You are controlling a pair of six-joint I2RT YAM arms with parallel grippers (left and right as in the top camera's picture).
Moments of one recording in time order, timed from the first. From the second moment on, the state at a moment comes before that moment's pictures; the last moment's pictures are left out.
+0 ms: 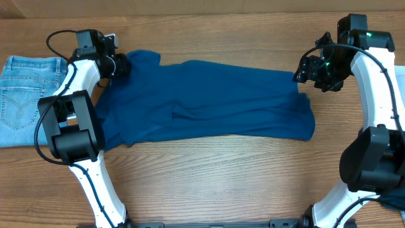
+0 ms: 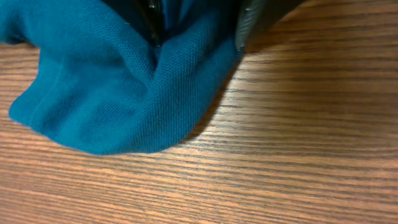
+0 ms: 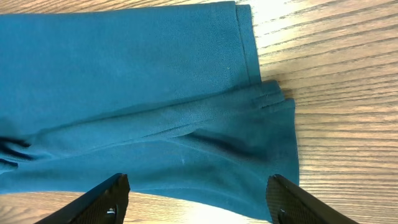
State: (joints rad) left arm 0.18 2.30 1.69 -0.44 0.31 -0.01; right arm -0.14 1.93 1.76 -1.26 -0.27 0.04
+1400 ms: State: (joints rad) left arm 0.16 1.95 1.70 -0.90 0.03 -0.23; right arm -0.20 2.32 1.77 -0.77 -0.62 0.14
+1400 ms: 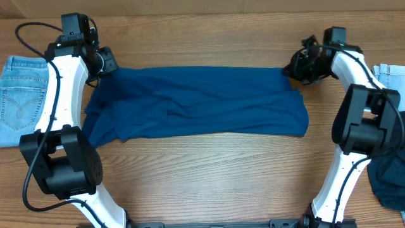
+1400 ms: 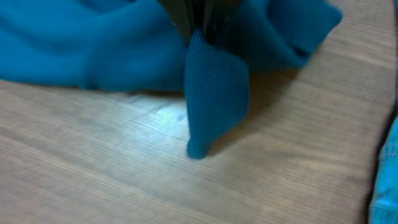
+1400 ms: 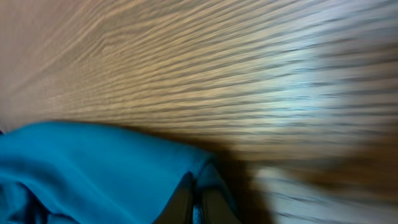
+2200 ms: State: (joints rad) left arm 0.24 1.95 1.70 -1.08 0.02 -0.25; right arm -0.32 2.29 1.92 -1.13 -0.56 0.14
